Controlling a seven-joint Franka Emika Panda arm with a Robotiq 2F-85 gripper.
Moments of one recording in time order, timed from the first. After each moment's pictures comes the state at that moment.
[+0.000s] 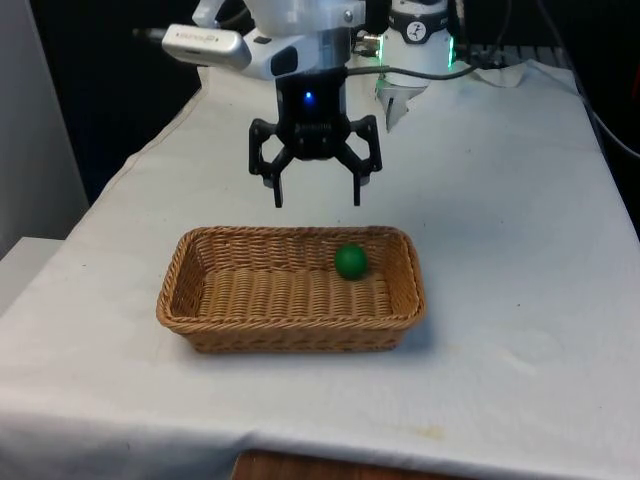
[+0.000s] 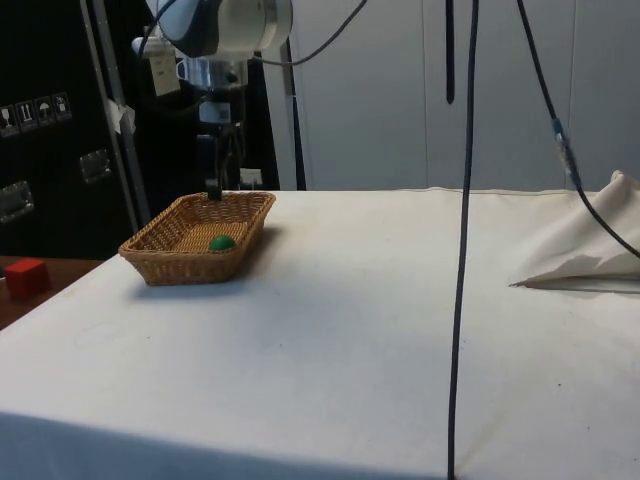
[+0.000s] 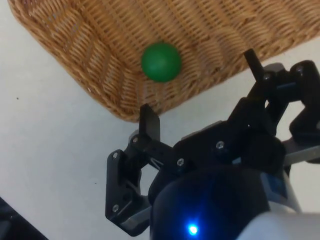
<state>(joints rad) 0.43 0.70 -0.69 -1.67 0.61 2.26 -0.64</state>
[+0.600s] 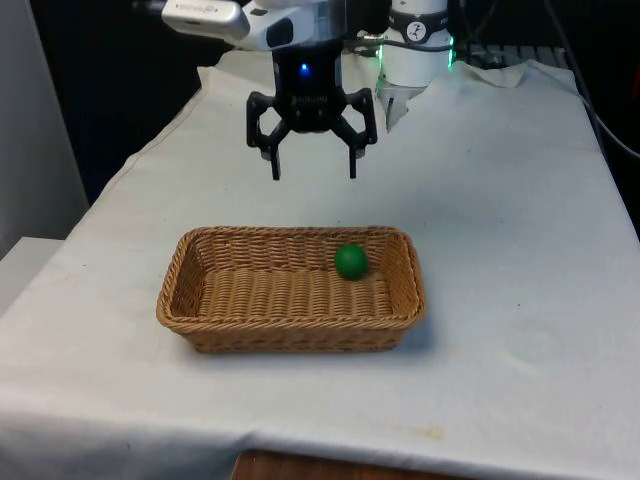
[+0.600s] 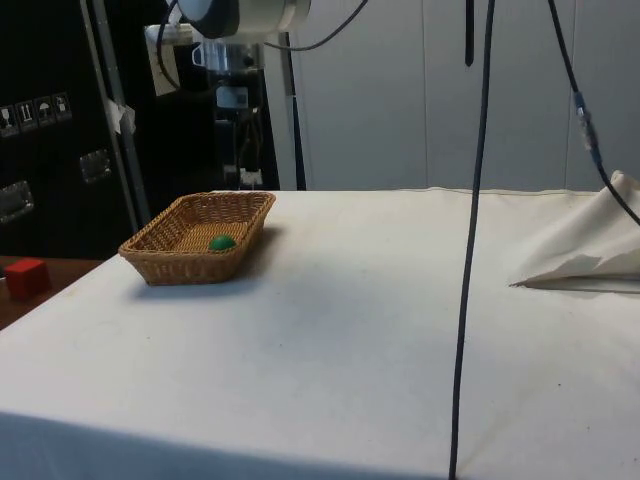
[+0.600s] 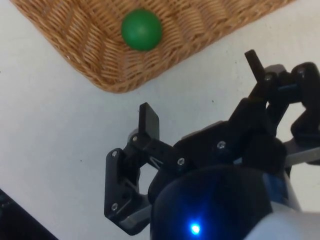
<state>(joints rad) 0.44 0.60 -0.69 -1.77 0.53 2.26 -0.61</state>
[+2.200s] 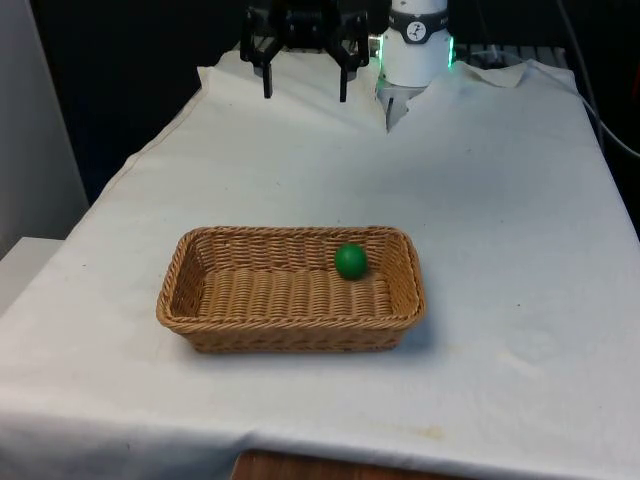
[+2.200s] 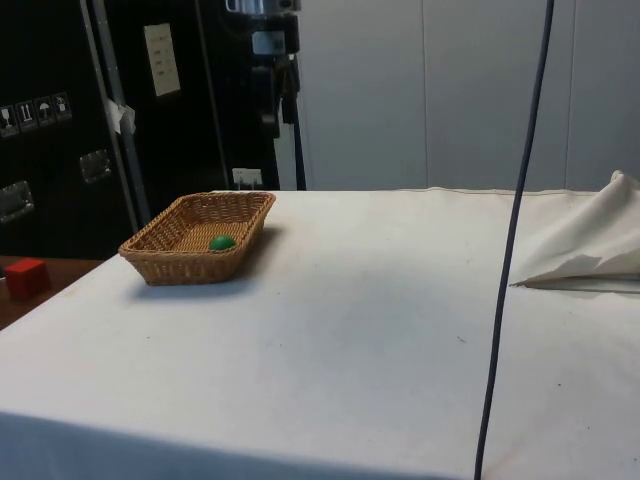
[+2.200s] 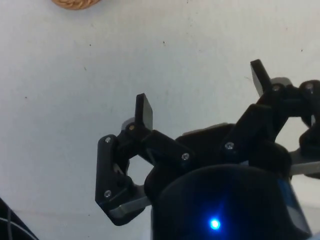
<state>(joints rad) 0.46 0.27 -0.69 -1.99 0.18 2.26 -0.40</state>
